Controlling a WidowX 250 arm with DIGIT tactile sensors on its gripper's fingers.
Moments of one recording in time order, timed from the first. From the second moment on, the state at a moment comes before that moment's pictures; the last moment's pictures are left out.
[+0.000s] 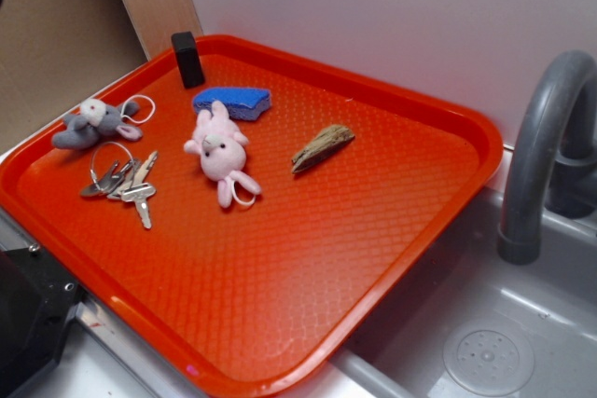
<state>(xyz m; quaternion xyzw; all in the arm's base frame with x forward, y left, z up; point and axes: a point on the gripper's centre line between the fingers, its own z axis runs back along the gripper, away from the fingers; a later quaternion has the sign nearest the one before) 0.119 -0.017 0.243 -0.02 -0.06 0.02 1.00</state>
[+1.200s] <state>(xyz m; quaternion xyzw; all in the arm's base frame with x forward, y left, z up) 0.220 0.034 0.224 0.01 -0.10 0.19 0.98</state>
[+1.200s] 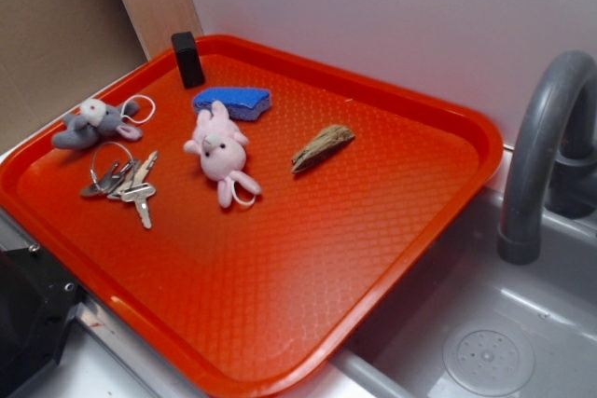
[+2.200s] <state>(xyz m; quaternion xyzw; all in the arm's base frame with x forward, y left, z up) 0.298 0.164 0.116 0.11 -0.14 0.45 0.87</state>
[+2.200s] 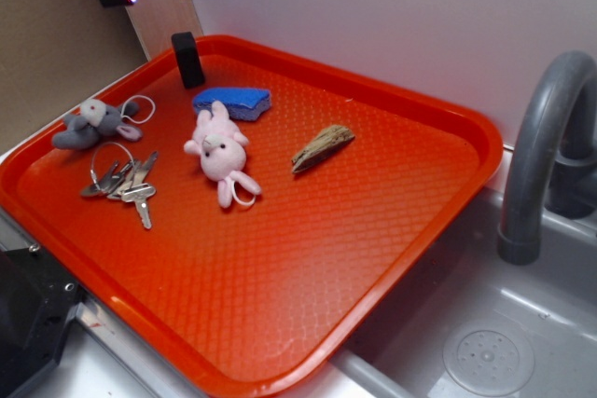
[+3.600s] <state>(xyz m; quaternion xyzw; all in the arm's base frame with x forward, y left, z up) 0.288 0.137 0.095 0.09 -0.07 0.28 0.95</state>
